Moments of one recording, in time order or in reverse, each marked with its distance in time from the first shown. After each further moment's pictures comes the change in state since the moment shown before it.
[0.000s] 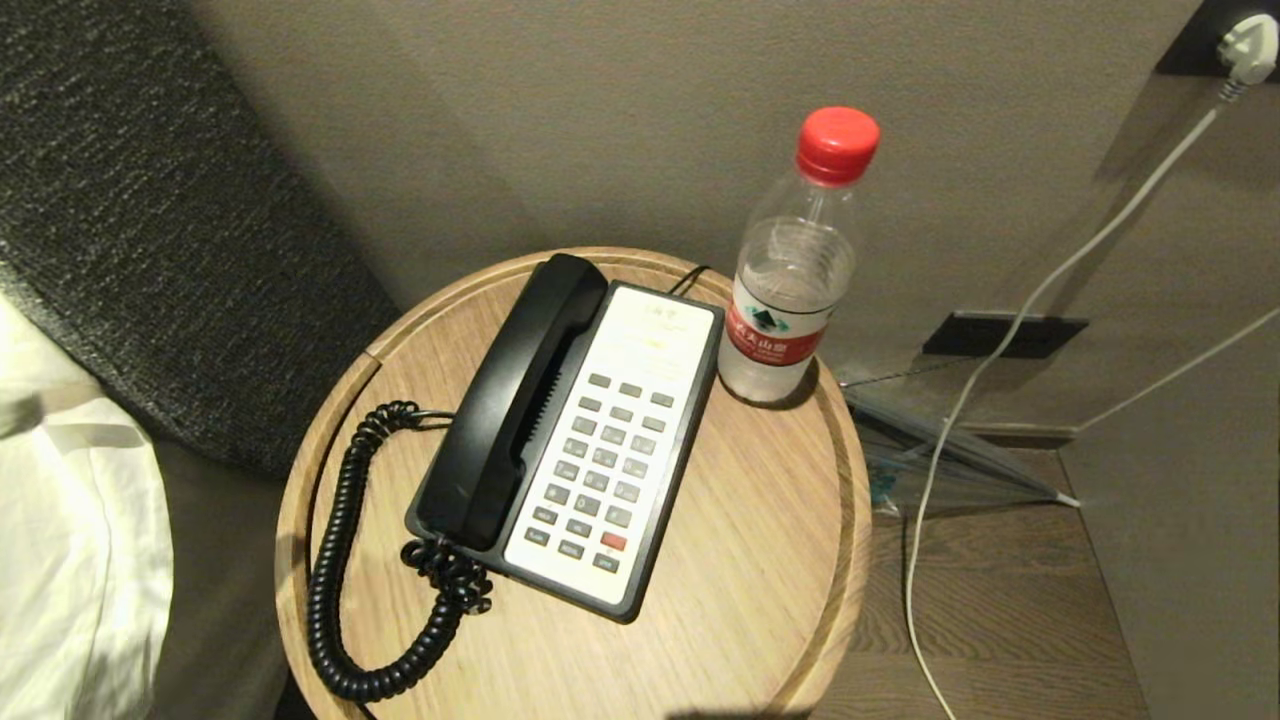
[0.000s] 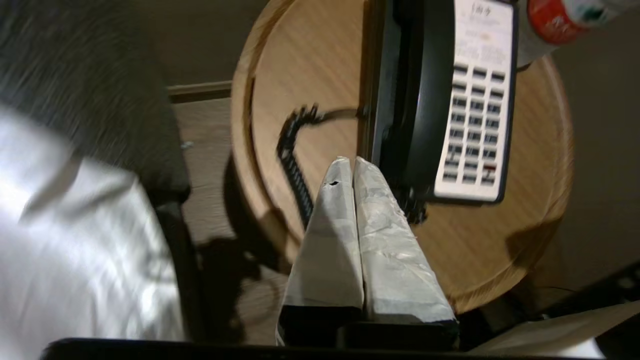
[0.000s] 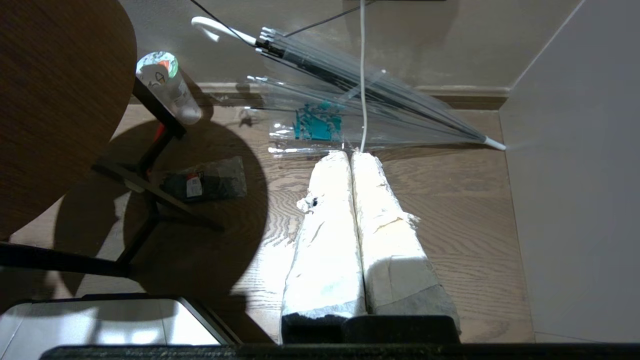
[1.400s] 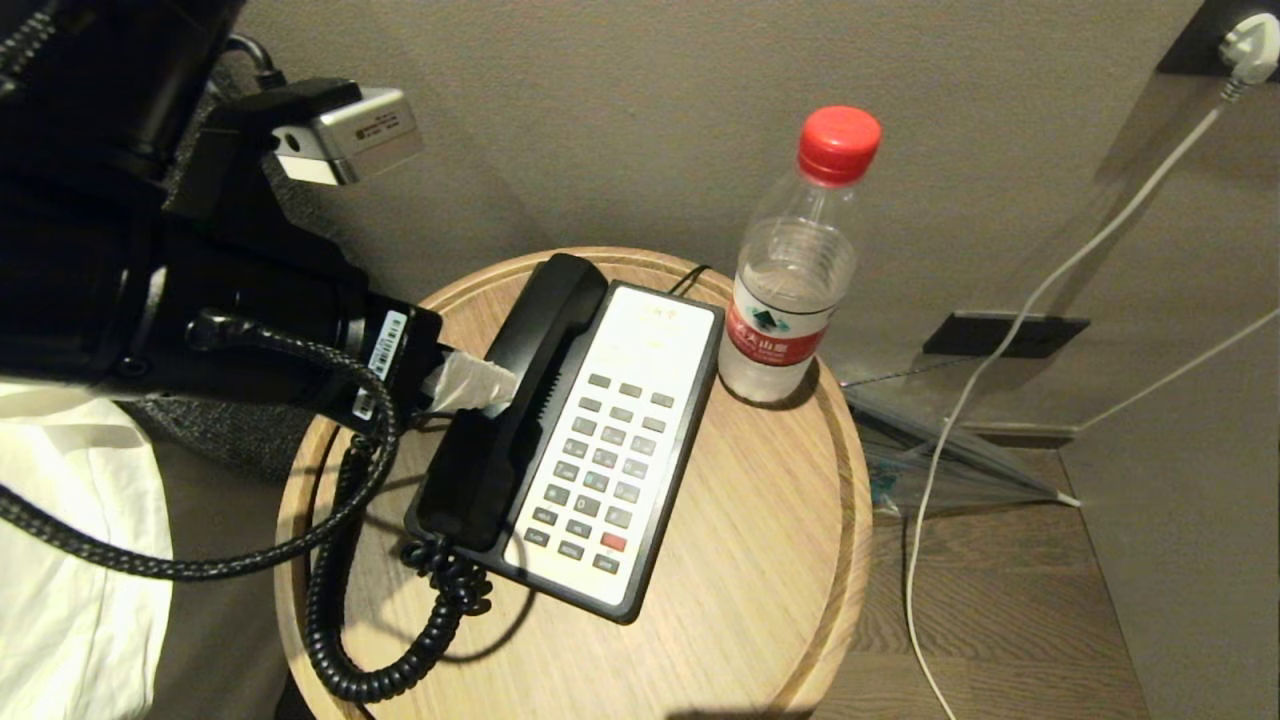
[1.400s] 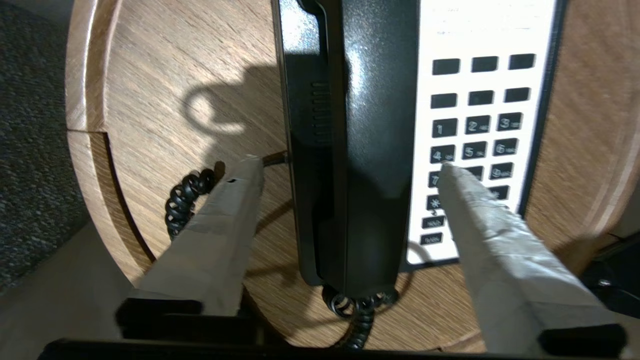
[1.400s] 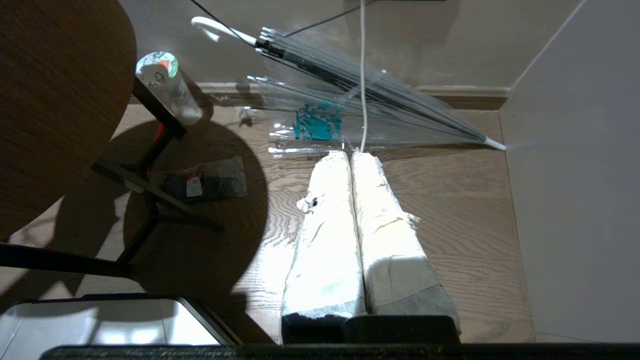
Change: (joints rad) left arm -0.656 0.582 -0.389 0.176 0.559 -0.102; right arm 0.000 0.000 0.000 0.000 0.000 0.000
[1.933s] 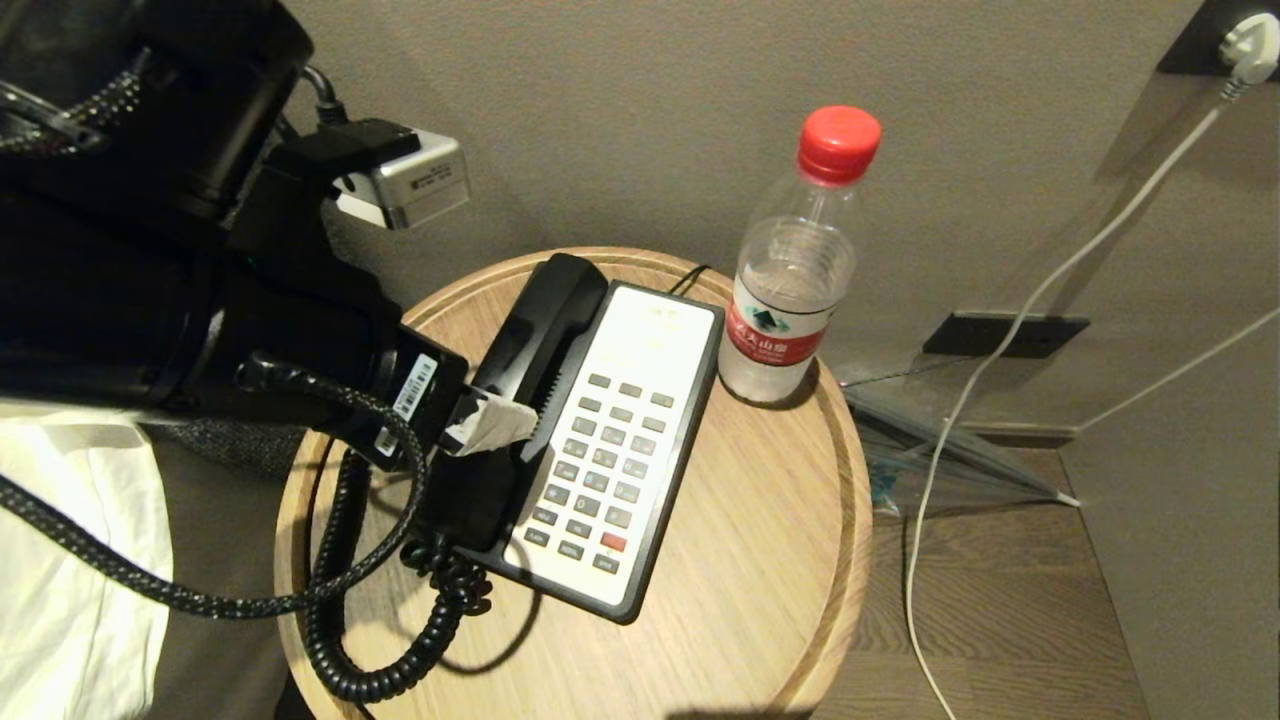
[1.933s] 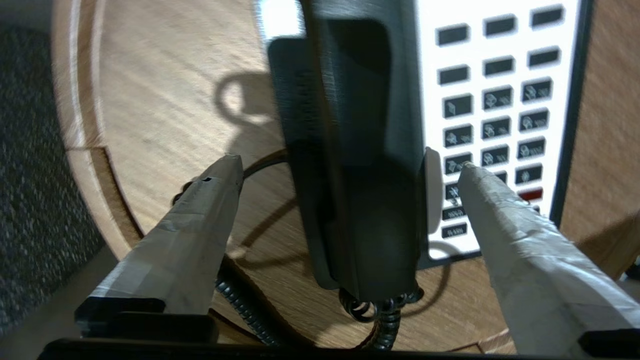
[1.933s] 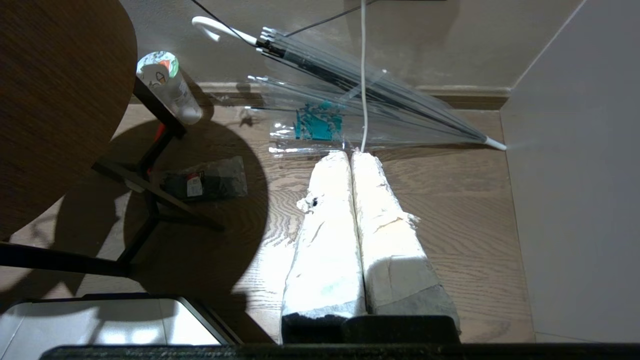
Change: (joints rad) left arm -0.033 0.020 0.026 0.001 0.040 0.105; right arm 0.000 0.000 0.000 0.000 0.000 0.000
